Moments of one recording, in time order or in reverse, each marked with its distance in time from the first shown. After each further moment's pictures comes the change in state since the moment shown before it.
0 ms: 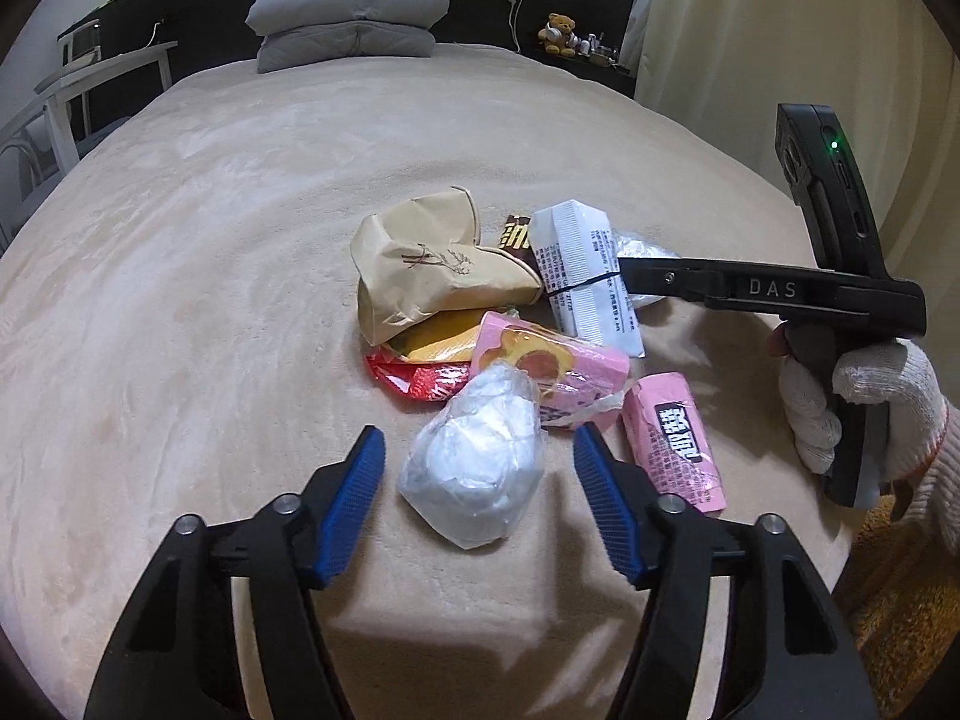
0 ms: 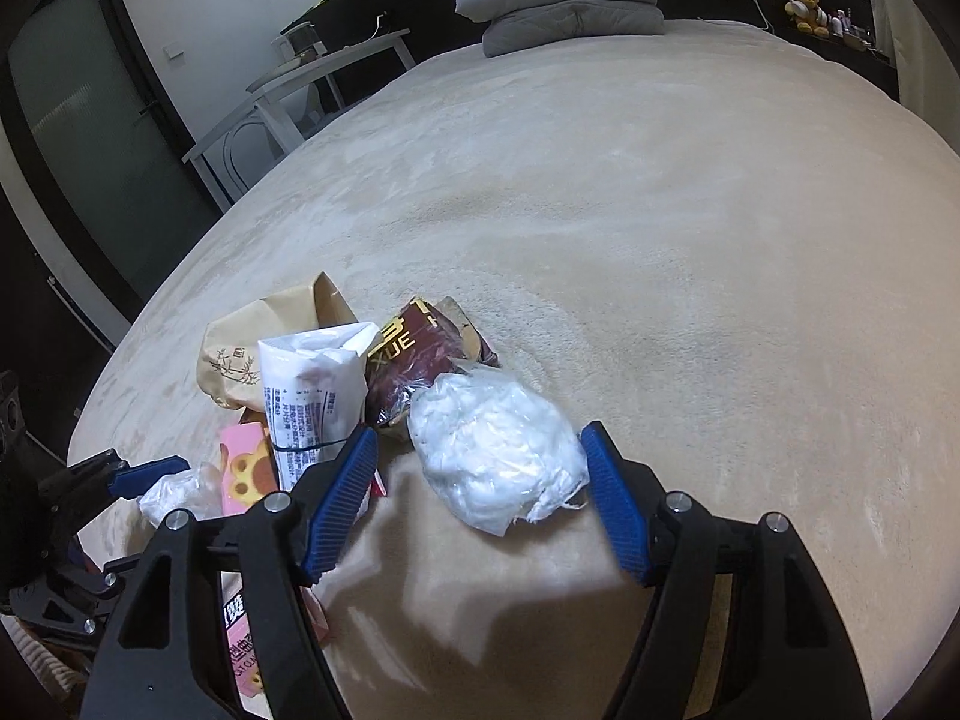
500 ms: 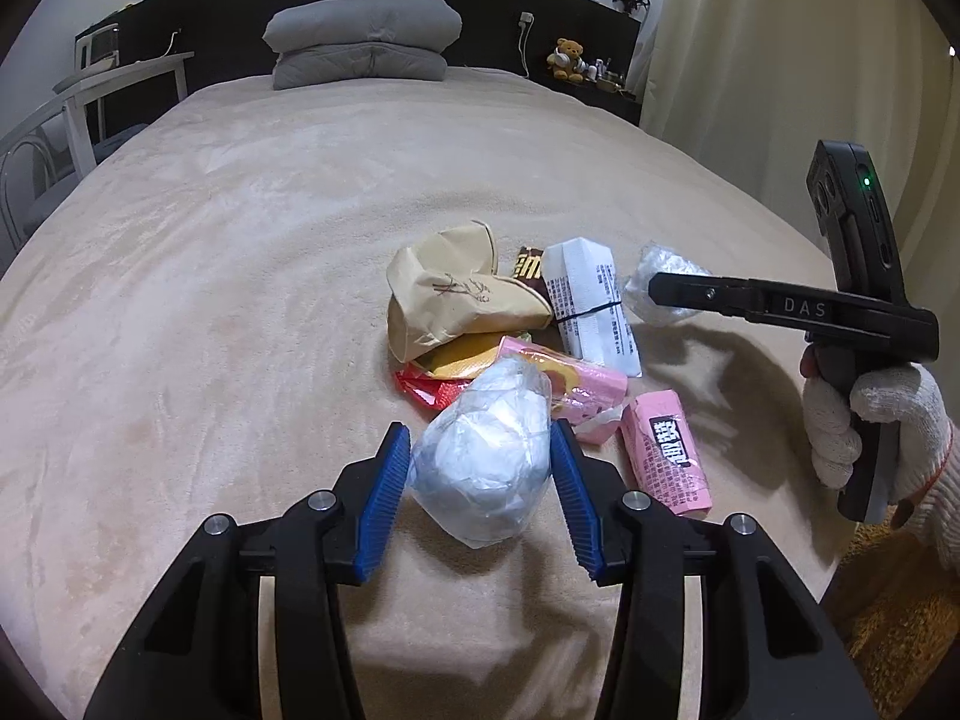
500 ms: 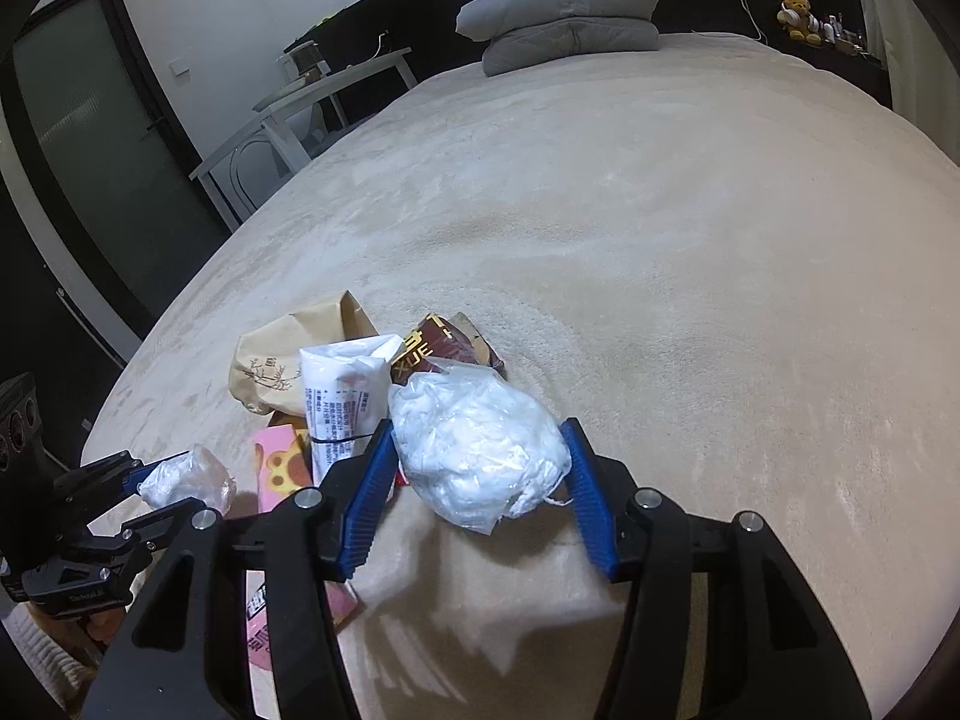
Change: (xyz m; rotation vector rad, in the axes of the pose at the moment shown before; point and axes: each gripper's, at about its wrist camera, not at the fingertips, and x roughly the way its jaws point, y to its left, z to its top) left arm -0.029 0.005 -0.001 -0.027 -0.078 0.002; right arm -0.041 0.003 -0.009 0.020 -0.064 0.012
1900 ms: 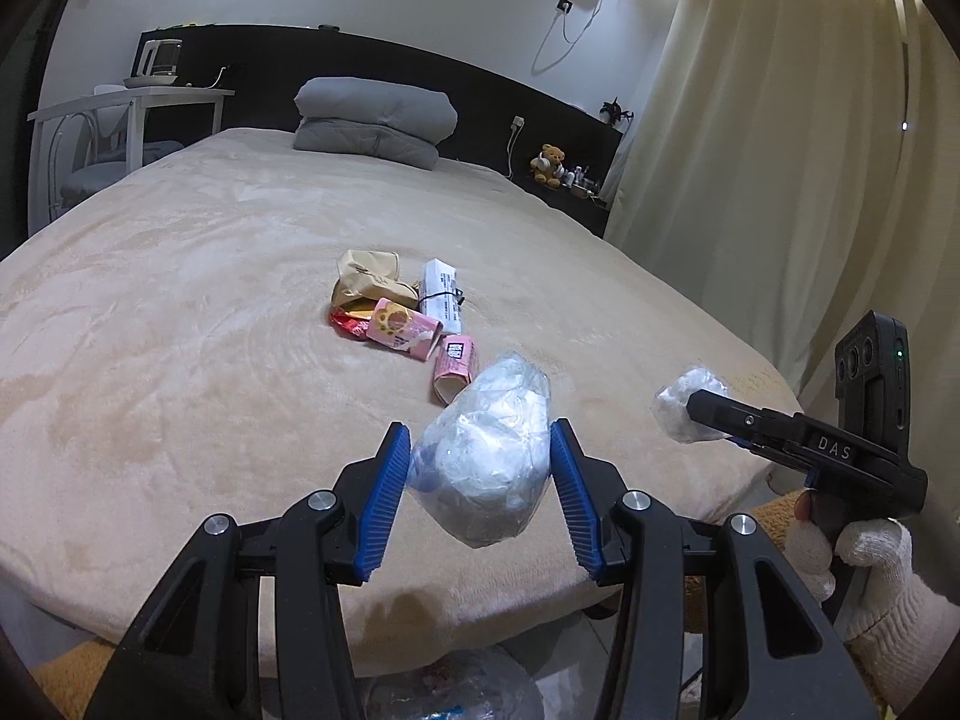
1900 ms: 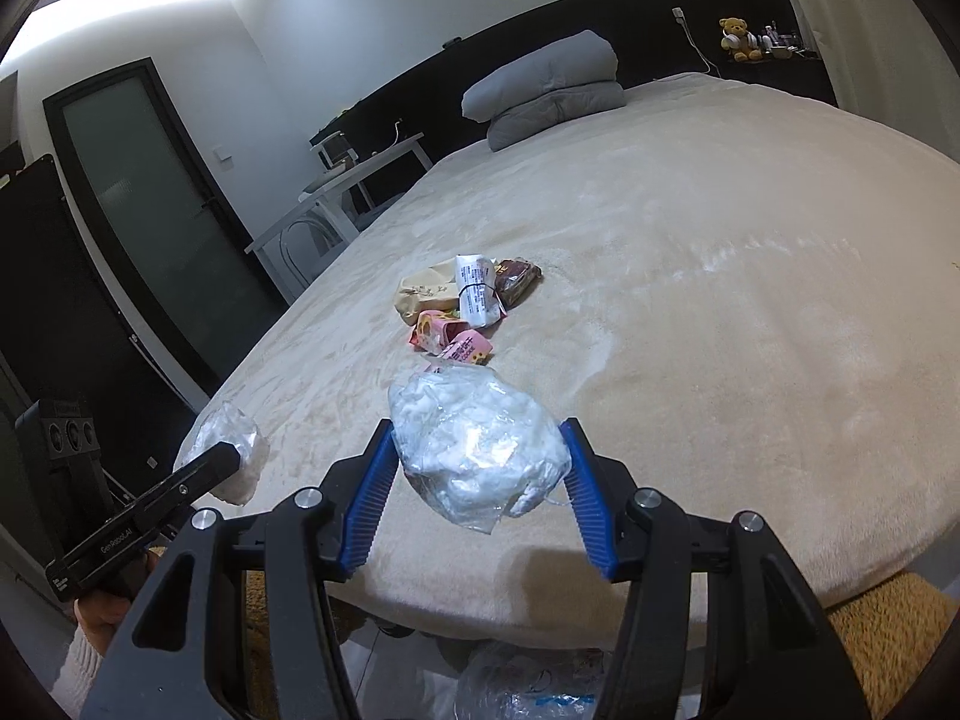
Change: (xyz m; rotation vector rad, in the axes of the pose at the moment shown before) left arm -0.152 -0.089 -0.112 -0.131 -0.250 -0.078; right arm -0.195 0.050 -0.167 0.104 -0.204 0.073
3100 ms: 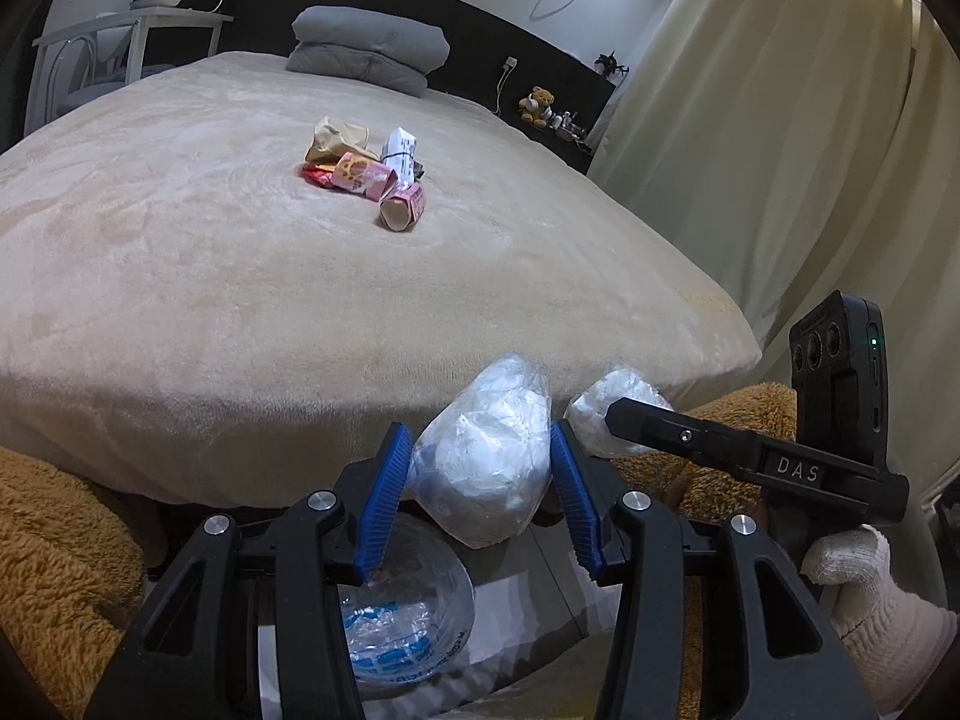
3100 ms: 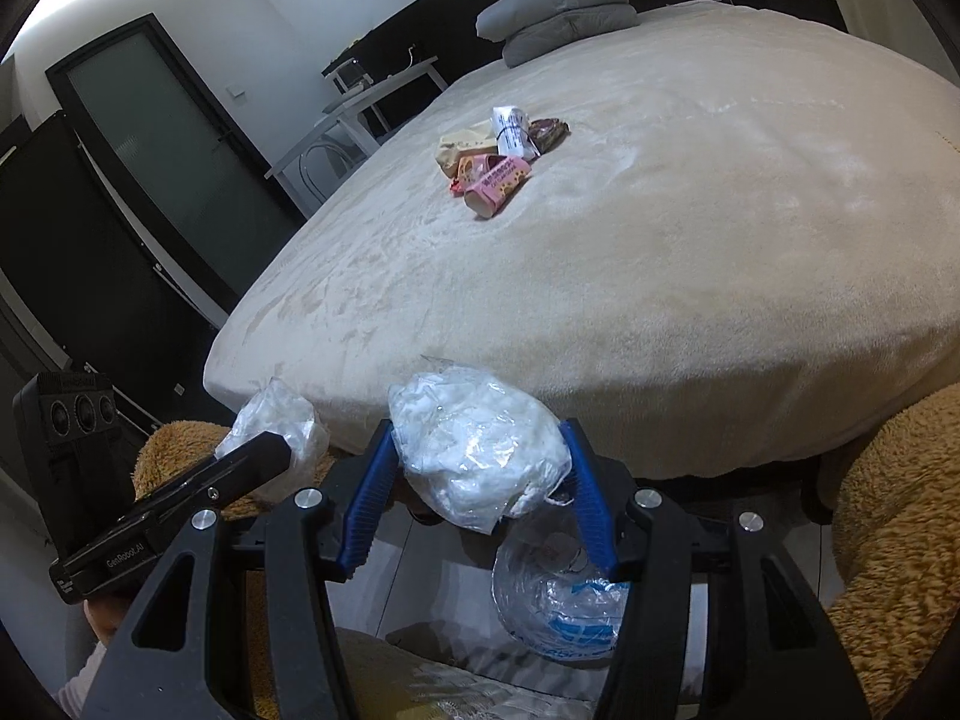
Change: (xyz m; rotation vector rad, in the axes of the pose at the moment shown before) left arm -0.027 -0.036 -0.097 -0.091 0.158 -0.067; right arm -0.017 0.024 -0.102 0.019 0.223 0.035
